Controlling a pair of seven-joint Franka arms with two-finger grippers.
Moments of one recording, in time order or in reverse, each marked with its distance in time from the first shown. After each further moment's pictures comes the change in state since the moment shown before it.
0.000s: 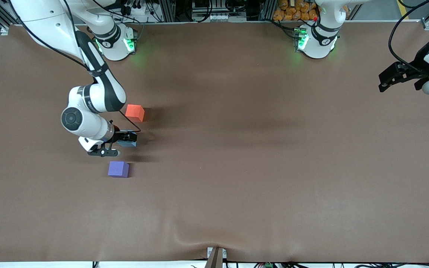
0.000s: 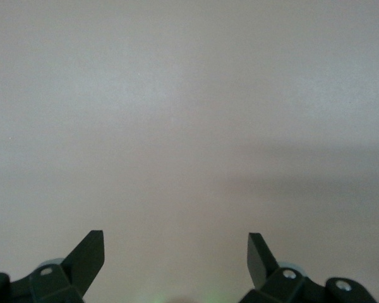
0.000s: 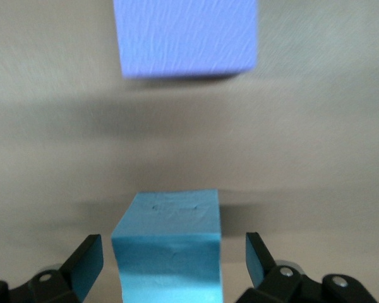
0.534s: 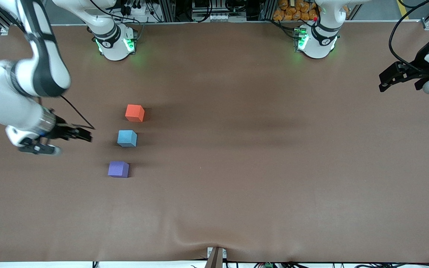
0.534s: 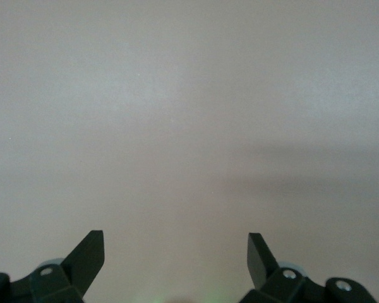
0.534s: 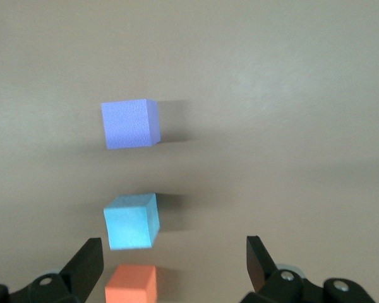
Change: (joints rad) left arm 0.001 -0.002 0.001 0.001 -0.001 0.001 0.000; right arm -0.172 -0.284 -0.007 0.157 -0.056 -0.351 -0.110
